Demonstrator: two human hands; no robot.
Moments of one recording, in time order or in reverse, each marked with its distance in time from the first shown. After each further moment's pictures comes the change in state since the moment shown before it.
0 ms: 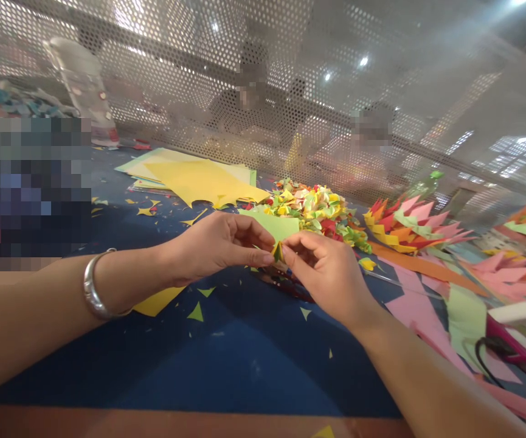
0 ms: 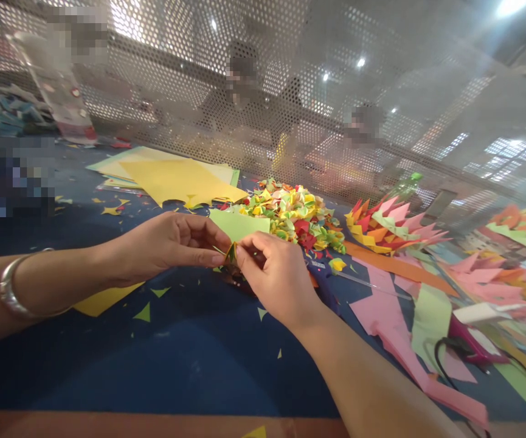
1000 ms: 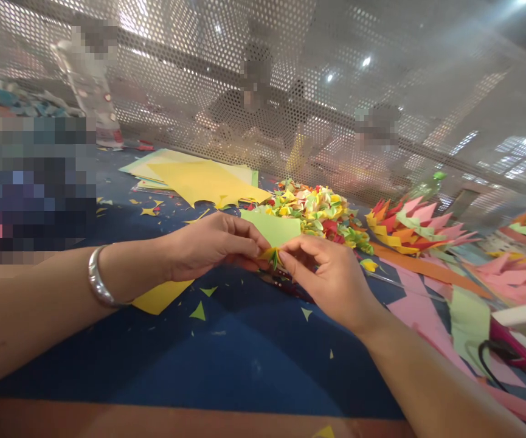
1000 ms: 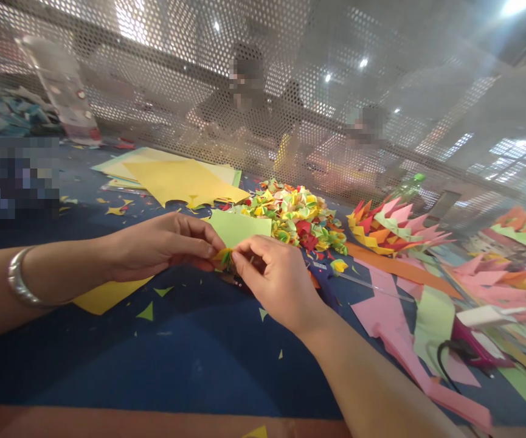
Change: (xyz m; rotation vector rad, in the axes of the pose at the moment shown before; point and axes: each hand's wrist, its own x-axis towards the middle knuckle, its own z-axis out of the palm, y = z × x) left_hand -0.001 0.004 -0.006 -0.172 0.017 -0.175; right_hand -0.003 -0.004 -0.004 0.080 -0.072 -0.040
